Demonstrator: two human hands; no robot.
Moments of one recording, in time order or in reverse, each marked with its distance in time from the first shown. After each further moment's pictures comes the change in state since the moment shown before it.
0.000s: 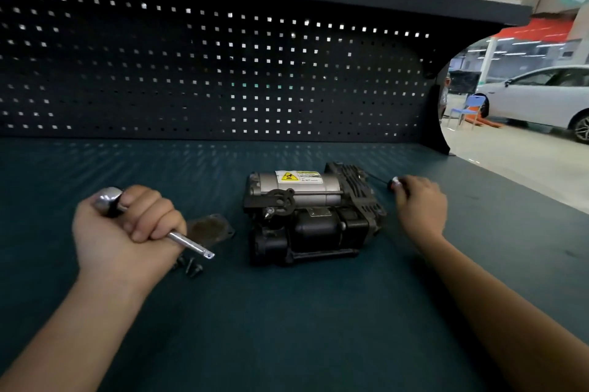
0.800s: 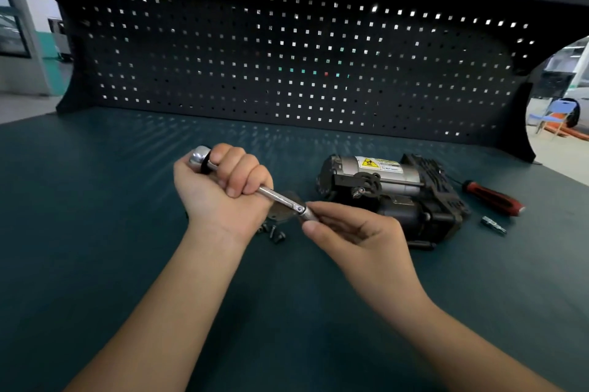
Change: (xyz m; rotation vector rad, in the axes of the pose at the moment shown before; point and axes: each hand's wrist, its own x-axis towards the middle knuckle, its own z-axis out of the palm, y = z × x) left_hand -0.019 0.025 0.027 -0.297 0.117 0.009; right_hand -0.164 -0.188 -0.061 1.212 -0.594 -0.234
